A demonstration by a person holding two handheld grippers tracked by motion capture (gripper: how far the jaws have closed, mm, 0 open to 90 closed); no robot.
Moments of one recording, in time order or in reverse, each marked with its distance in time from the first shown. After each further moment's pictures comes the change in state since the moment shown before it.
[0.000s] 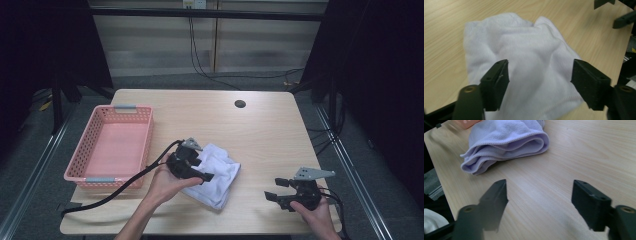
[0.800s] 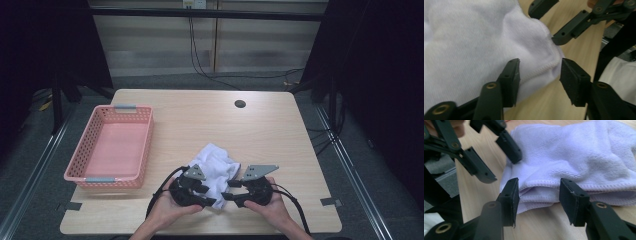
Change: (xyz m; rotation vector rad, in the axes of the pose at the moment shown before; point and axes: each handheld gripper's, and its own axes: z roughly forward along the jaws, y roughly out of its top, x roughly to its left) left arm -0.032 -0.037 0.033 0.017 -0.089 0.098; right arm 0.066 0.044 0.087 0.059 0.160 -0.198
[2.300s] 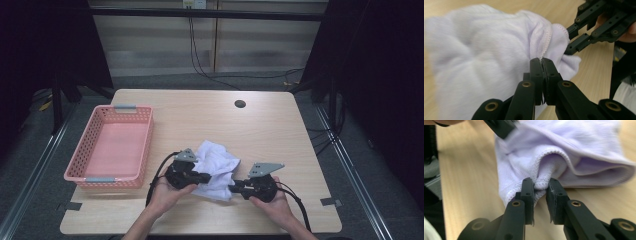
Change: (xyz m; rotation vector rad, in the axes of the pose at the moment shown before) left arm 0.038 0.005 -0.021 -0.172 0.015 -0.098; right arm -0.019 -0.010 -0.006 -0.012 -0.061 0.035
